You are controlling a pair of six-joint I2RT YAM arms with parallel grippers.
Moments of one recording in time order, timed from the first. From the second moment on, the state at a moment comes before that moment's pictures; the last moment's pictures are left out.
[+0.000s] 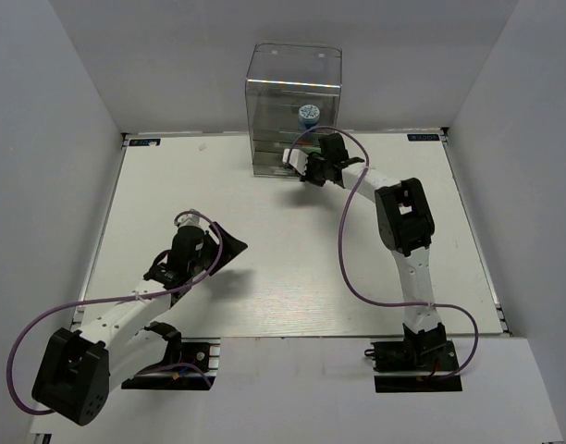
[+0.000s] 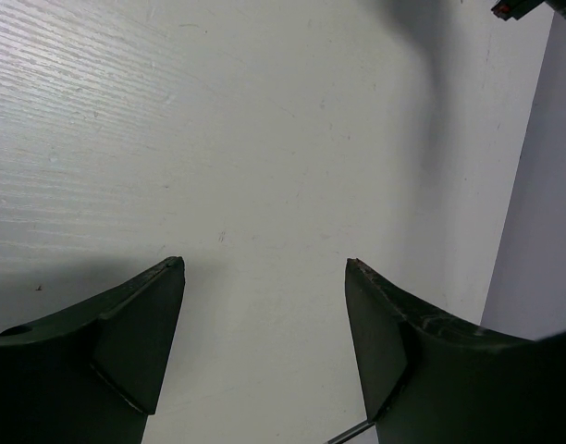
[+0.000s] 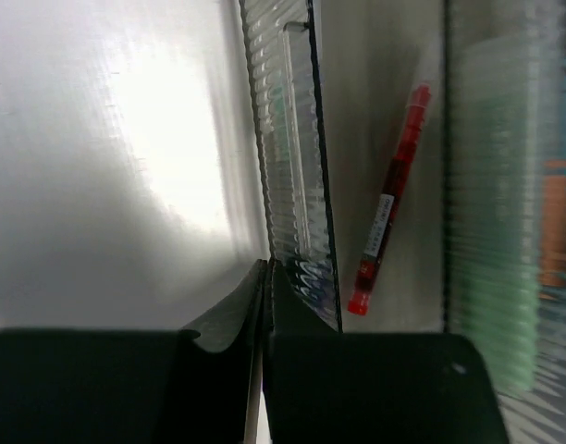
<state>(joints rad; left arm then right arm) -0.42 0.97 0.39 -0.01 0.06 -0.97 0.41 2.32 1.75 -0.20 -0.44 -1.00</state>
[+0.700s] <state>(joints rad) -0.42 0.97 0.39 0.00 0.06 -0.97 0.41 2.40 1.87 -0.09 -0.23 -0.99</state>
